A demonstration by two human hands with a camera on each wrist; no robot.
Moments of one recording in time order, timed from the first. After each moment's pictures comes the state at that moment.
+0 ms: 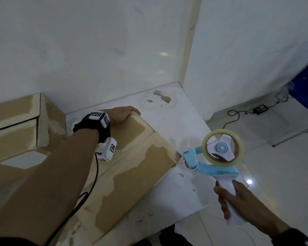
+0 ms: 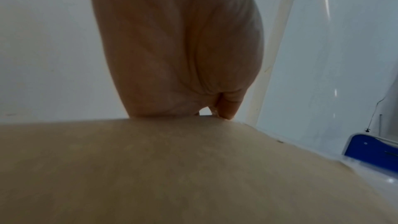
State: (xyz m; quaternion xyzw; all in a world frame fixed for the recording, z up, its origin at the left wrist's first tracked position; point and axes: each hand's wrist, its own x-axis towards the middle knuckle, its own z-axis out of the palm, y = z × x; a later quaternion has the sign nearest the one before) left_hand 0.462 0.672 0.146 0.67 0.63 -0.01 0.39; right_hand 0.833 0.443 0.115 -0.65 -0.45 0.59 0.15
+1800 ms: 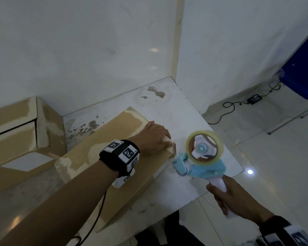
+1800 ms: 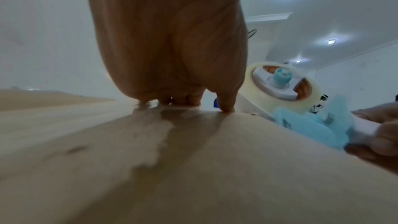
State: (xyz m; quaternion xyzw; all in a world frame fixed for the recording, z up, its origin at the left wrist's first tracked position) left_hand 0.557 0.583 0.116 0.87 0.43 -0.09 0.23; right_hand 0.825 0.407 0.091 -0.64 -0.56 0.50 0.17
